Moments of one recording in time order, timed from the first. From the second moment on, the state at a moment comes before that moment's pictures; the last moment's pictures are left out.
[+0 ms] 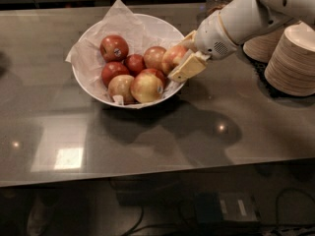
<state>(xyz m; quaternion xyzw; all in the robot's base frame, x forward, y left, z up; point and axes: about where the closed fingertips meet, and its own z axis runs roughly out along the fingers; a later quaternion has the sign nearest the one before) 0.586 -0.065 0.921 -0.62 0.69 0.17 0.34</state>
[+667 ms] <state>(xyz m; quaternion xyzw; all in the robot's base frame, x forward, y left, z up) 0.588 -0.078 0.983 -0.62 0.64 0.23 0.39</state>
